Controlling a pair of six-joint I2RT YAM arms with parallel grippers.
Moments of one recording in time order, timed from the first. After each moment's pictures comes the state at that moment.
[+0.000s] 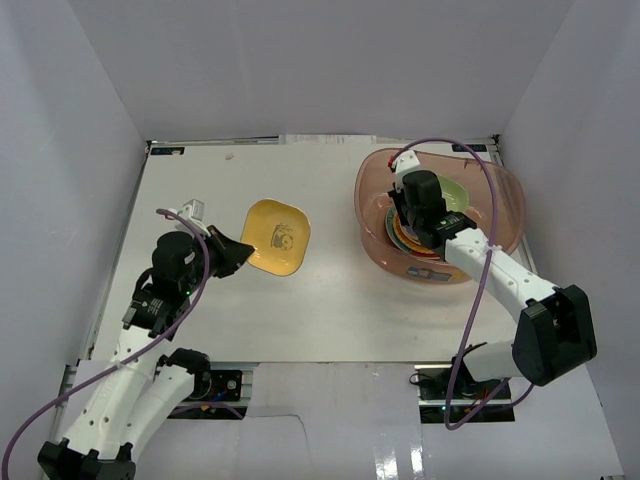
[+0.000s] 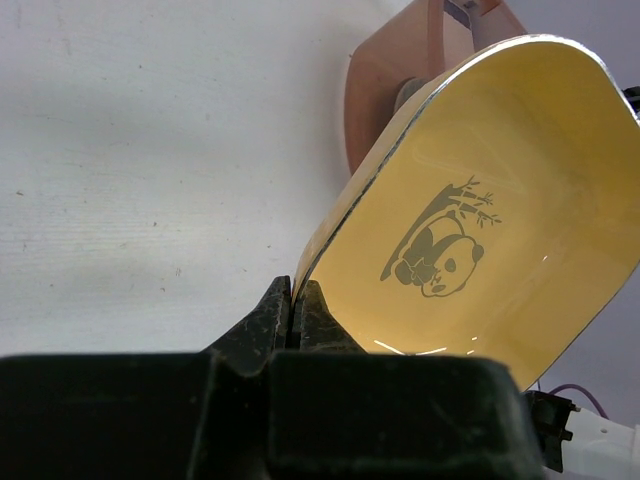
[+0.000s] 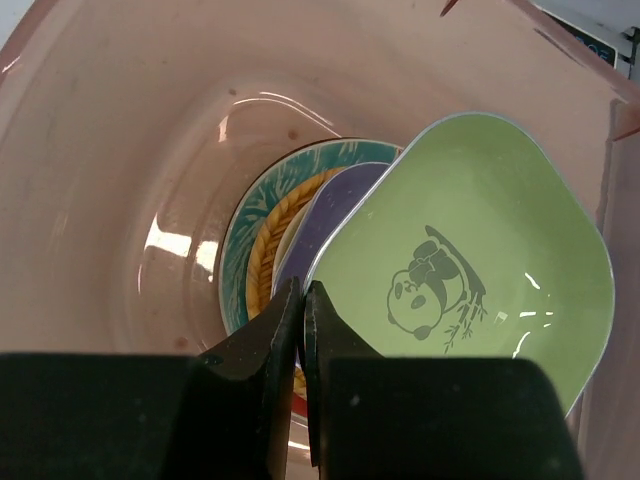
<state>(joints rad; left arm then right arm) -0.31 0.66 0.72 -0.41 0.17 -0.71 0.49 1.36 1.02 -0.21 0.32 -0.13</state>
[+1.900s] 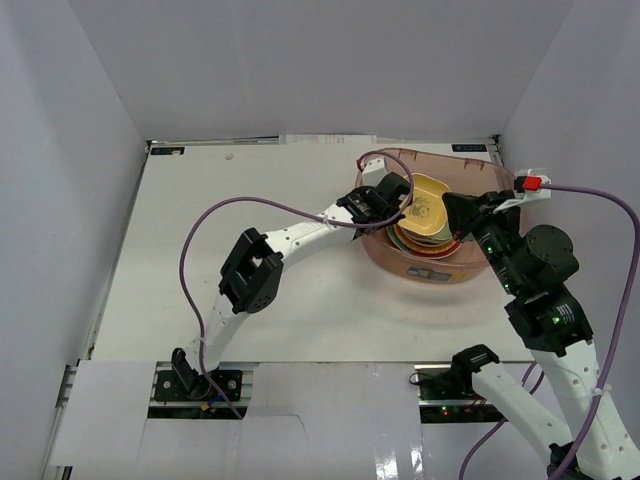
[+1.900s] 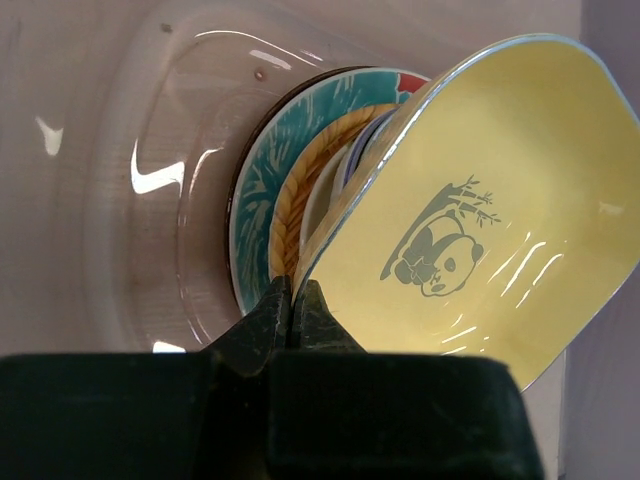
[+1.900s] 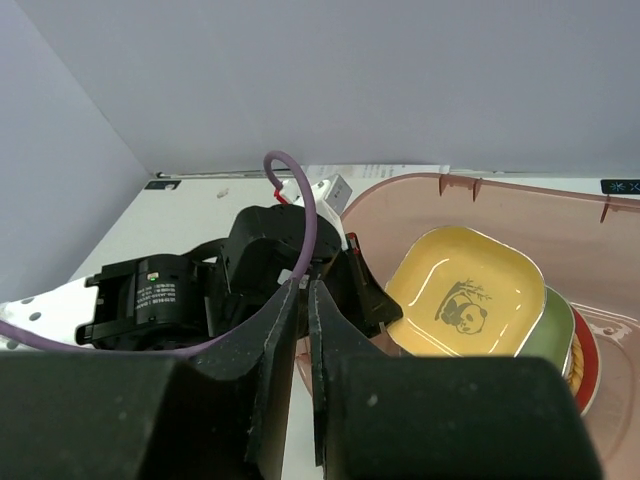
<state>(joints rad) -0.94 2.26 2.01 -0.43 -0.41 -0.91 0.42 0.64 1.02 -0.32 0.06 0.29</state>
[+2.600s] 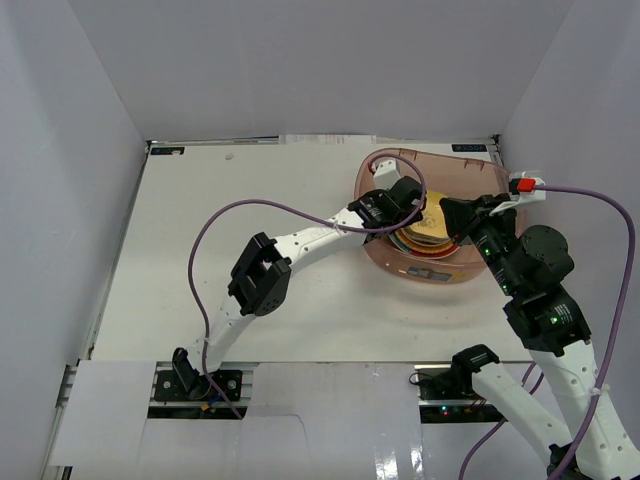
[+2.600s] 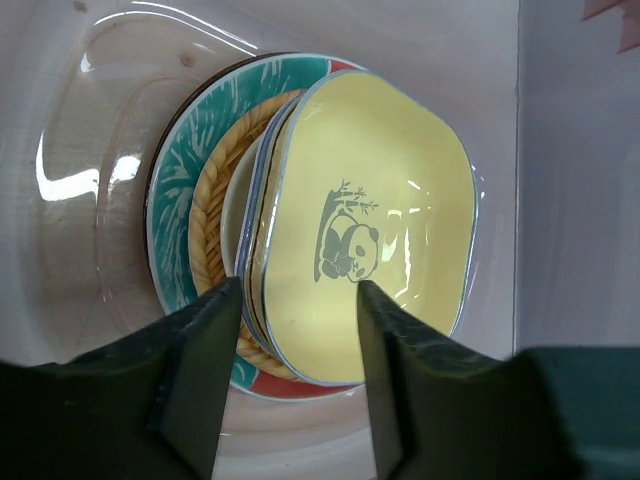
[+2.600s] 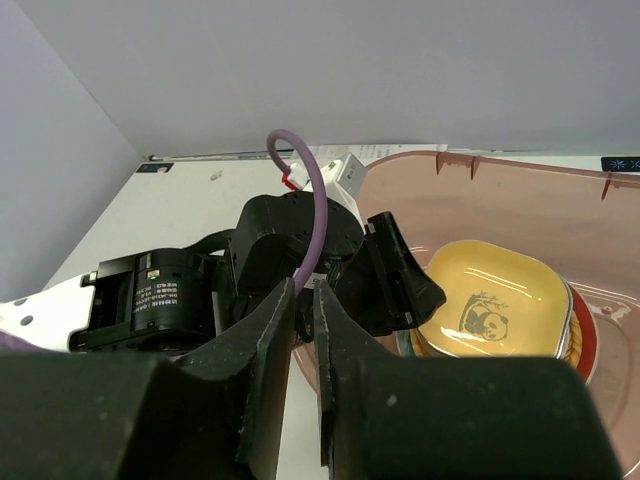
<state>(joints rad) -0.99 2.34 2.14 -0.45 -0.44 -0.99 0.42 0.62 1.00 -0.35 0.06 0.29</state>
